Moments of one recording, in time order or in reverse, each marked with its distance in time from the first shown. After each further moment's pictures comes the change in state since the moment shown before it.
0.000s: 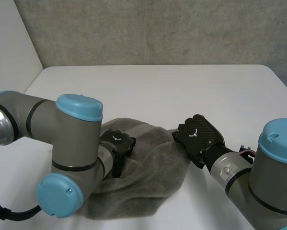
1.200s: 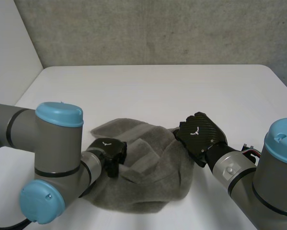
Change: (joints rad) left arm 0.085 0.069 -0.169 0.086 0.101 -0.158; right arm -0.004 -0.033 0.012 0.000 -0.003 -0.001; left_hand 0.558 0.592 0.589 0.589 0.571; right_hand 0.000 0.000 0.000 0.000 0.000
